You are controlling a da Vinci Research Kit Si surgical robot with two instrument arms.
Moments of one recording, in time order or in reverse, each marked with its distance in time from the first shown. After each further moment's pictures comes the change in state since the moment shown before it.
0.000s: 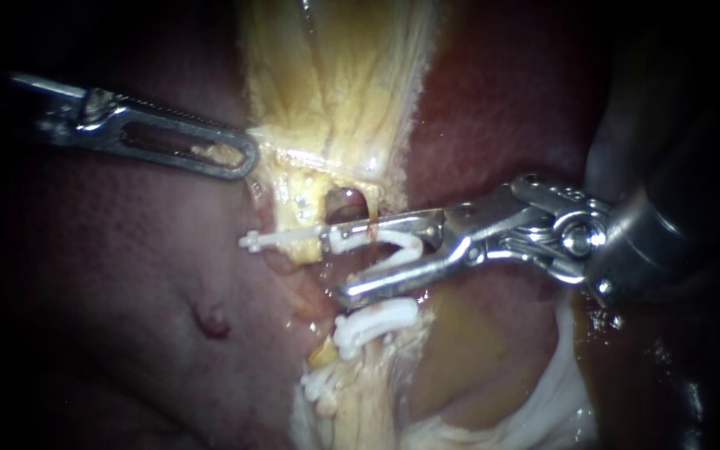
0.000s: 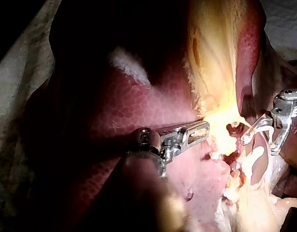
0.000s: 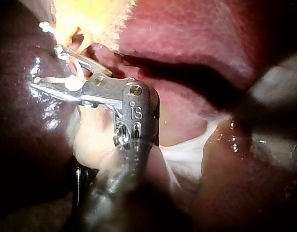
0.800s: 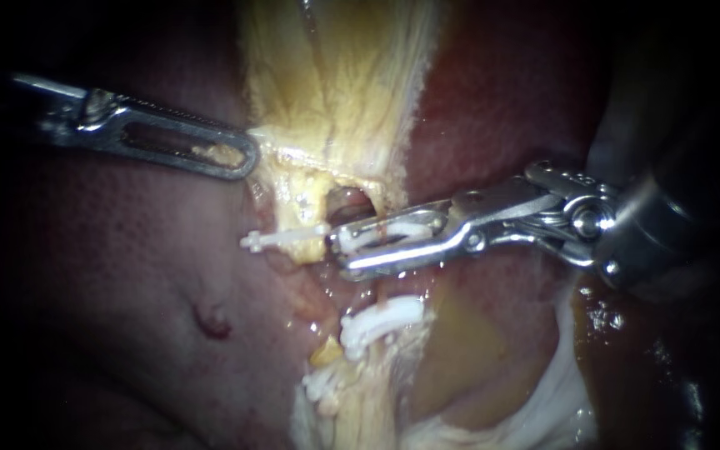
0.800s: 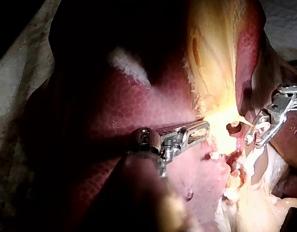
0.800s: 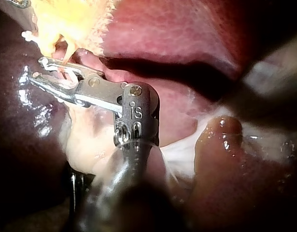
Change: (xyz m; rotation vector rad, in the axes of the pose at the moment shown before) right arm 0.000 0.001 -0.003 0.001 0.003 0.059; left arm 0.000 0.000 0.000 -0.001 -0.001 0.000
